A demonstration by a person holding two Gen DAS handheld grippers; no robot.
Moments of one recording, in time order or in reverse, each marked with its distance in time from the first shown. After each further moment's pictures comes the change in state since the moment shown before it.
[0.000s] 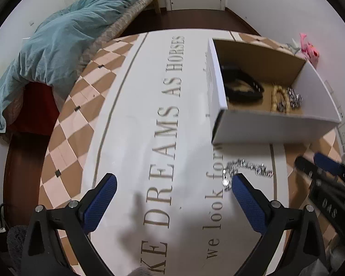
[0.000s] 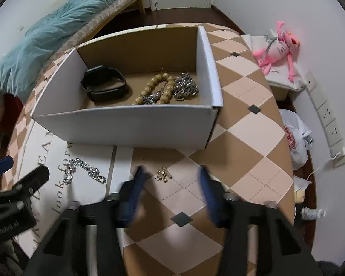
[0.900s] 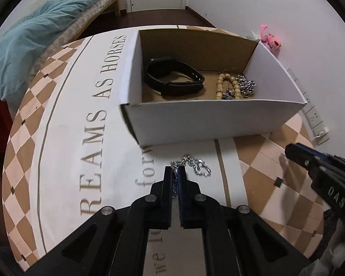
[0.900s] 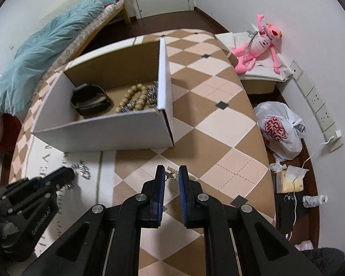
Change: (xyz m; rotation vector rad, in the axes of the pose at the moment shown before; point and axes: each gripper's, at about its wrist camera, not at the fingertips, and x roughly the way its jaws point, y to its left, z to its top) left arm 0.002 -0.043 -0.004 0.096 -0.015 -0.250; right arm -0.027 -0.039 -0.002 0.124 -0.029 0.024
